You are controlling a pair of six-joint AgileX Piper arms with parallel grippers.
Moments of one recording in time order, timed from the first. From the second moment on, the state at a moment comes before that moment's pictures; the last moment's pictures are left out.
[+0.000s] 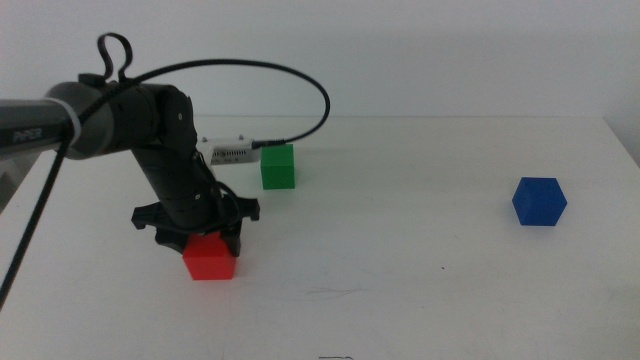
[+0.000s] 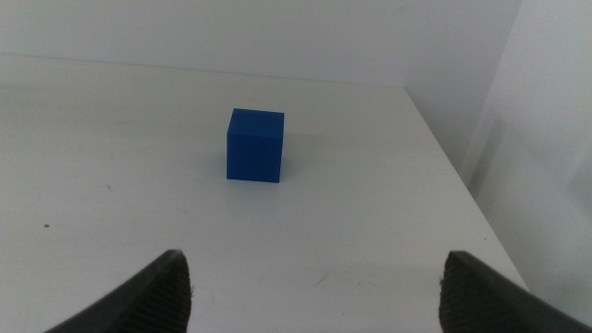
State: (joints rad) left arm -0.29 1.92 -1.31 -0.14 0.90 -0.18; right arm -0.07 -0.01 0.03 0.00 0.28 -0.11
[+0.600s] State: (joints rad) left arm -0.66 2.06 -1.65 -0.05 1.07 -0.63; right arm -0.07 -0.01 0.03 0.00 0.28 -0.11
